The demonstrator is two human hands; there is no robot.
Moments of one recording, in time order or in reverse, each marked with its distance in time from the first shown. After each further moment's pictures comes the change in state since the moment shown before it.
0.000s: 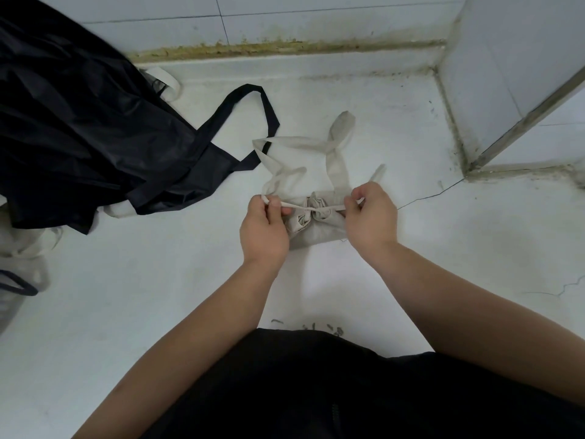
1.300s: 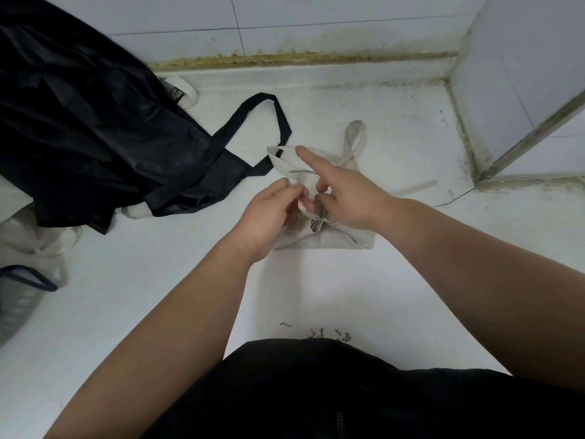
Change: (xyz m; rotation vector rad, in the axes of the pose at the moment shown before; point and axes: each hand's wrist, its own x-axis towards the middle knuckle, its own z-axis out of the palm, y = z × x) left_hand 0.018 0.042 -0.035 -0.326 -0.513 -0.151; right_hand 0.022 -0.061 -0.016 -0.290 -0.596 -0.537
